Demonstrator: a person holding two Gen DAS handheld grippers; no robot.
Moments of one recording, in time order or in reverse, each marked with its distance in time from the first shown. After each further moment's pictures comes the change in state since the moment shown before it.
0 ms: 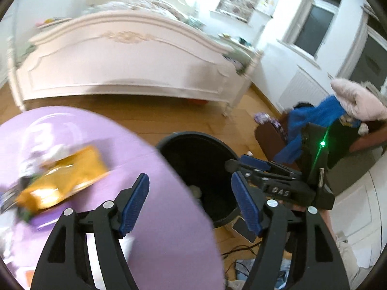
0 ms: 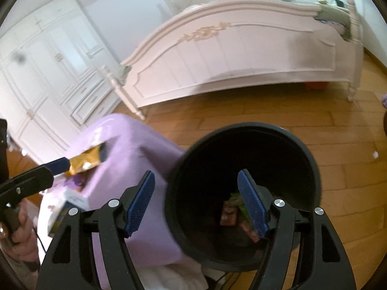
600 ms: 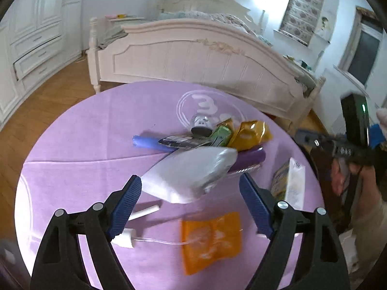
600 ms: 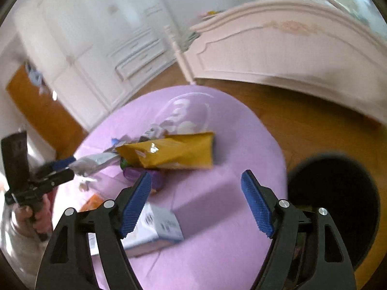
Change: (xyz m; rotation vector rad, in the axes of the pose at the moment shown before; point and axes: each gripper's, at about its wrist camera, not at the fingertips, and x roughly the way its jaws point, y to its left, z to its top) left arm -0.114 0.170 -0.077 -0.137 -0.059 0.292; right arm 0.072 0.179 0.030 -0.364 0.166 0.167
